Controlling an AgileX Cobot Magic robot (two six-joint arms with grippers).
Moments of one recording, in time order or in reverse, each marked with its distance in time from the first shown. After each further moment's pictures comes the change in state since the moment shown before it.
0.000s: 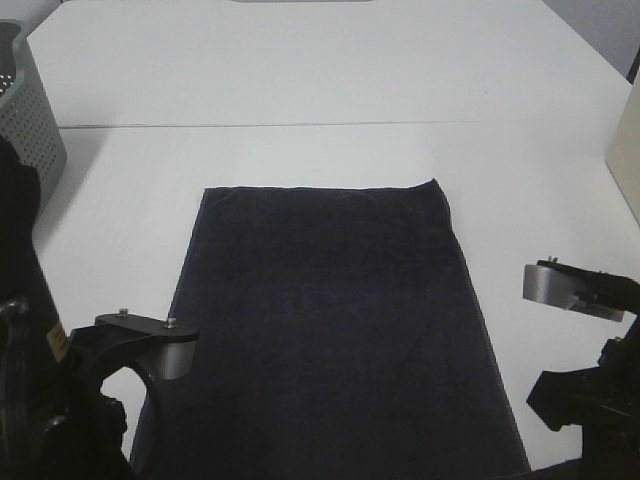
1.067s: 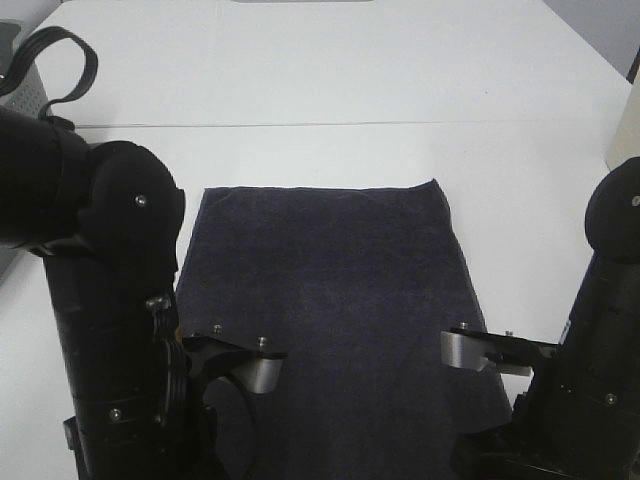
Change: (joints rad) left arm -0.050 0.248 -0.165 -0.056 0.038 0.125; right arm 0.144 0.304 0.005 0.114 -0.152 -0.150
